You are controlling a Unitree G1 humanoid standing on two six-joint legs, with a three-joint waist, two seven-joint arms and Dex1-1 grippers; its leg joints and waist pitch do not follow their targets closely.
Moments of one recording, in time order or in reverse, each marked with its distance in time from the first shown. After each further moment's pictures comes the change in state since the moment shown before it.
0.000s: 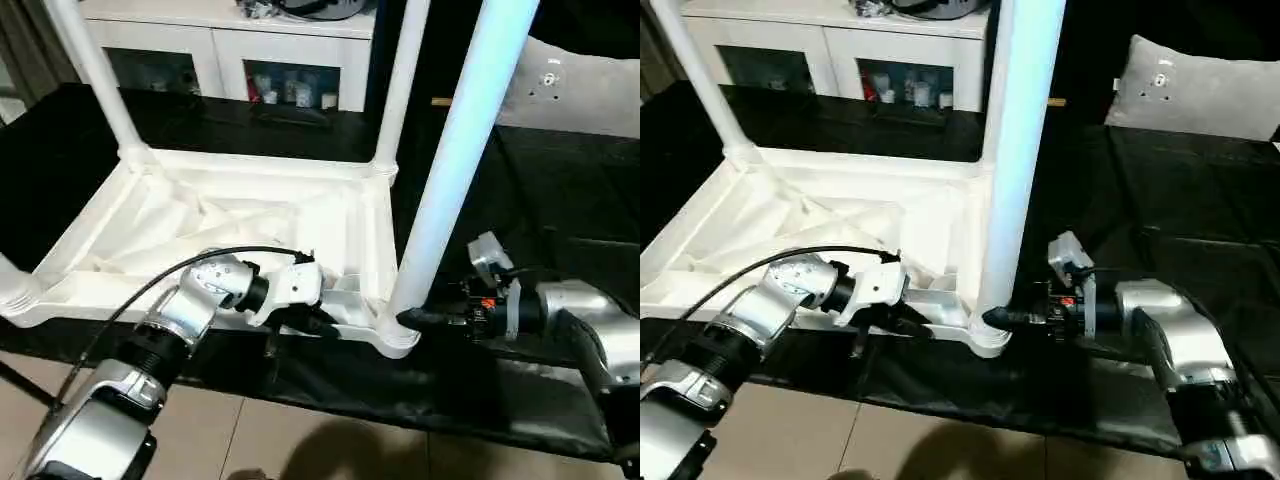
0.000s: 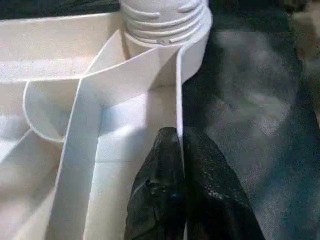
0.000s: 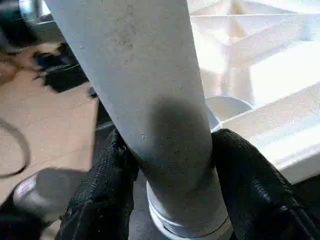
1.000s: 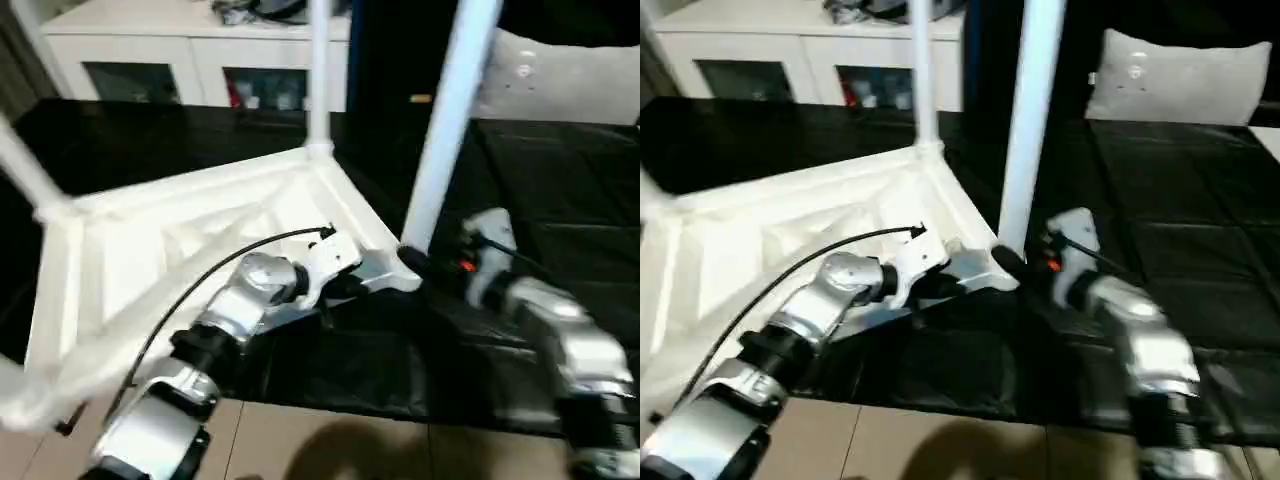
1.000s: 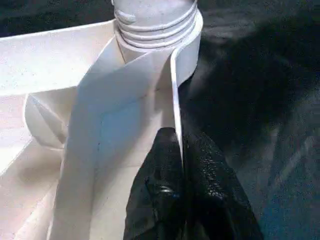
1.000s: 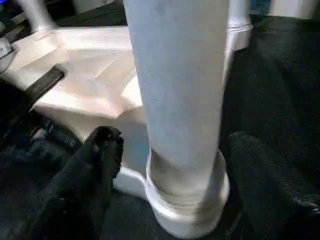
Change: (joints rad) left arm -0.039 -0.148 0.044 0.048 0.062 0.163 0.335; right arm 0.029 0.140 -0.121 -0.038 -0.104 -0.071 -0.450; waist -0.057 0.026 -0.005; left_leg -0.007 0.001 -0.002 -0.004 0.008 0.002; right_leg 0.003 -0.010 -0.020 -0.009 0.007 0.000
